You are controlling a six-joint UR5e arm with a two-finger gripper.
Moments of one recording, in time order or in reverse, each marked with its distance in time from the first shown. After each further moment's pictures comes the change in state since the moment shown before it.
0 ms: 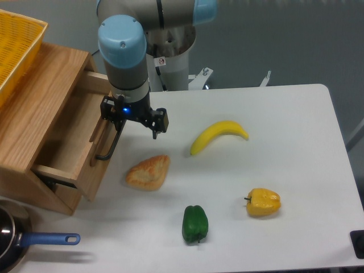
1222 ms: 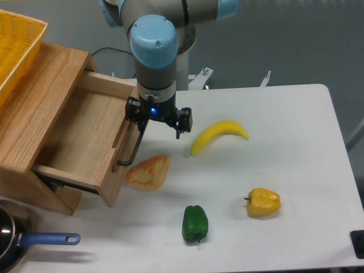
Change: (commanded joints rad) arm 0.092 -0.003 0.002 0.000 0.000 0.061
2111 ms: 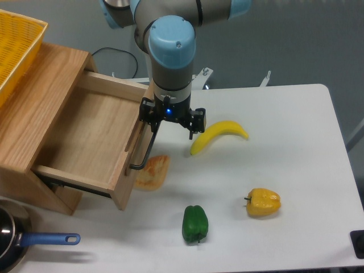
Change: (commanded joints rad) arm 0.054 -0.014 0.008 0.000 -0.002 0.061
